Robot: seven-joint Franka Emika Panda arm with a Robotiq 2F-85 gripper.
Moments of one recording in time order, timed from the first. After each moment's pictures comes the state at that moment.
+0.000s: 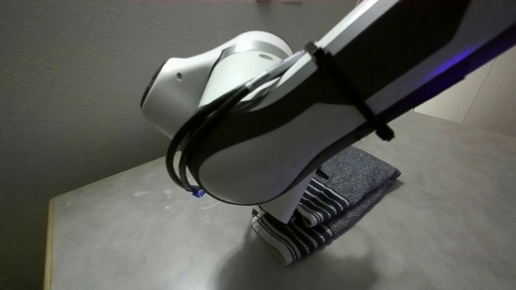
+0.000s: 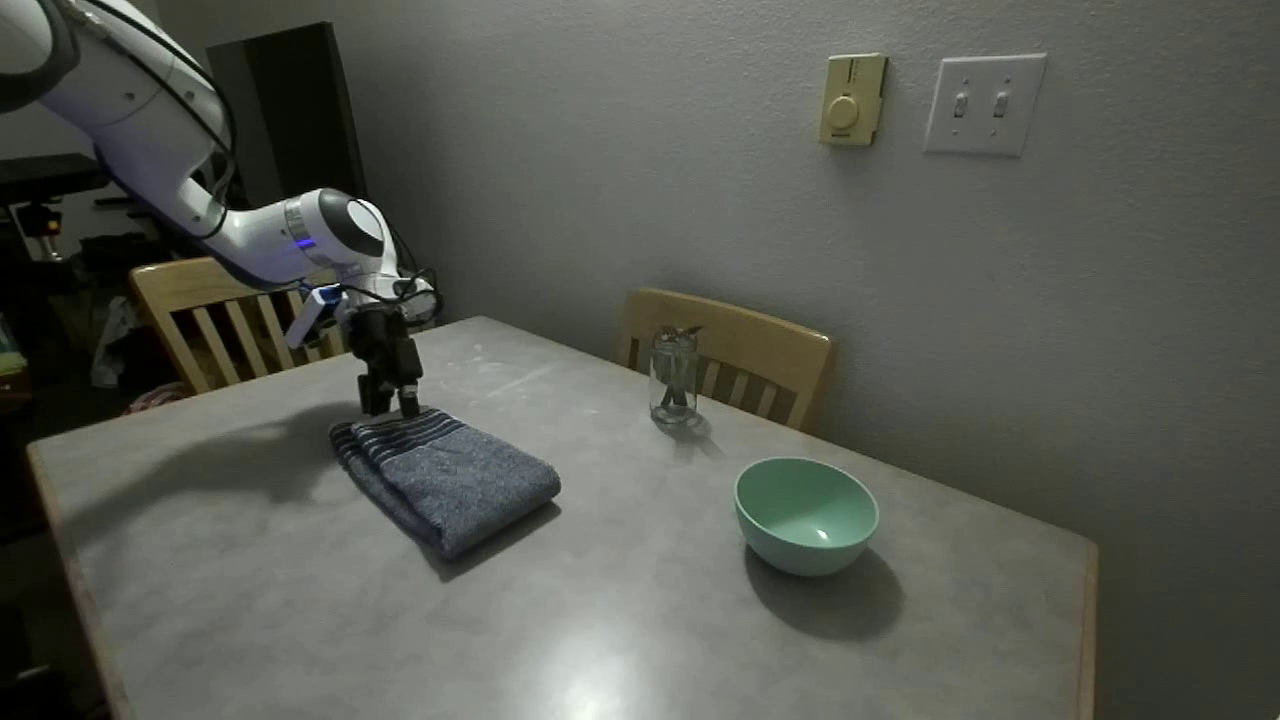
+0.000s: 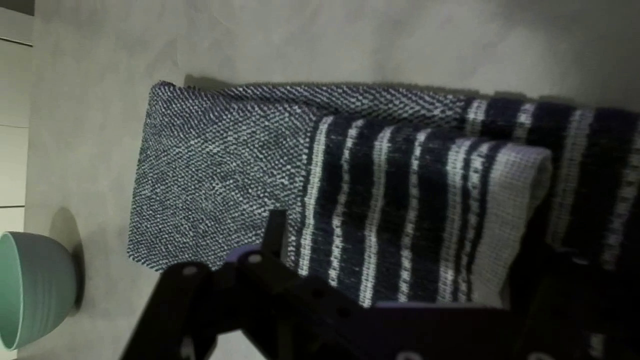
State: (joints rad) arm 0.56 0.95 -0.04 -1.31 -0.41 1.64 0.66
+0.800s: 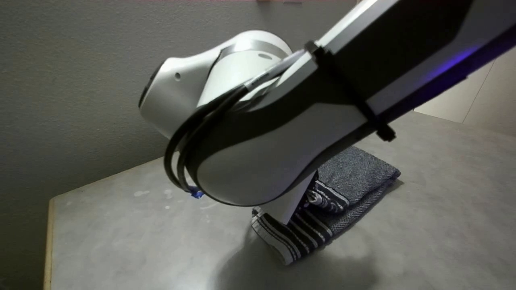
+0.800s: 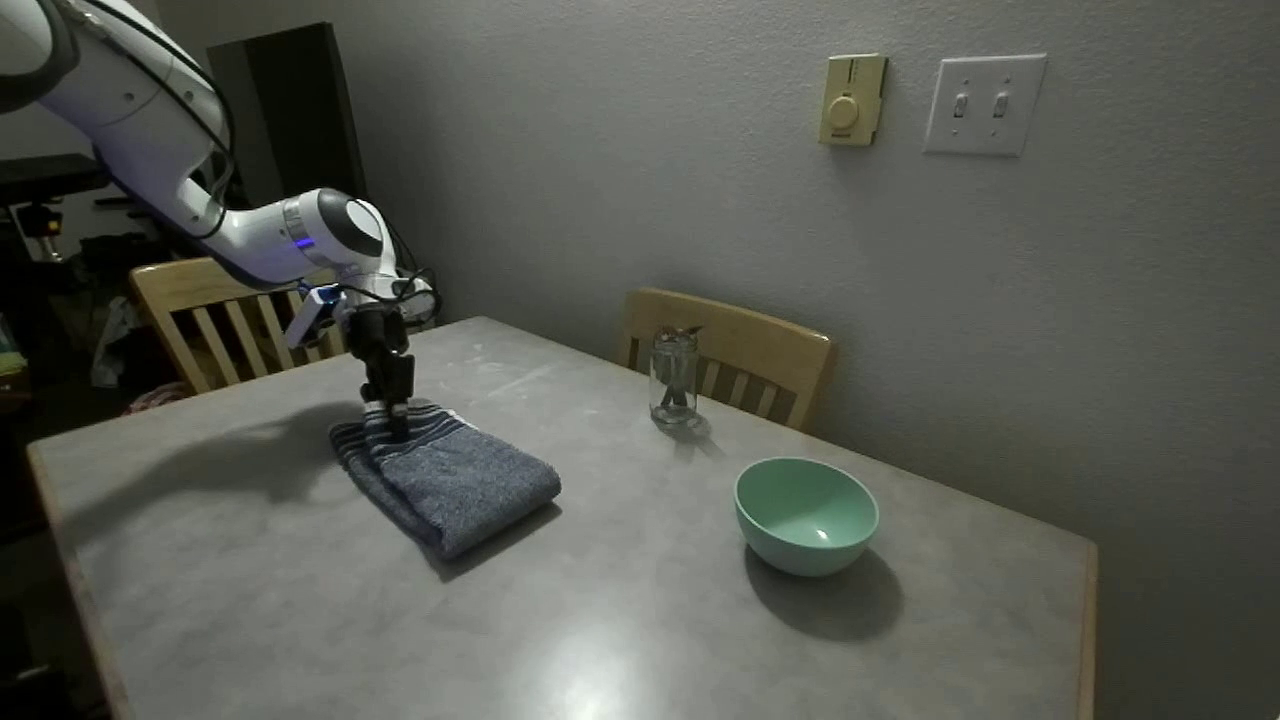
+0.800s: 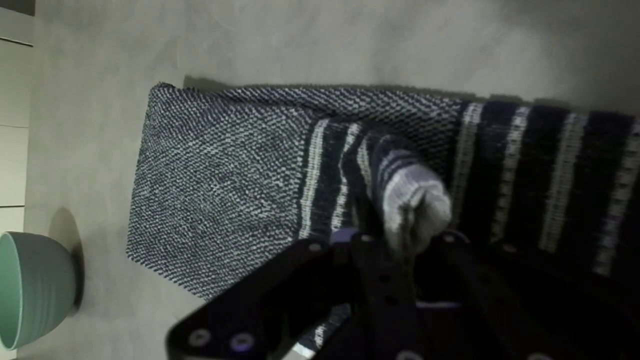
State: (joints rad) arm 0.56 0.95 -0.04 -1.31 -0.41 1.64 0.66
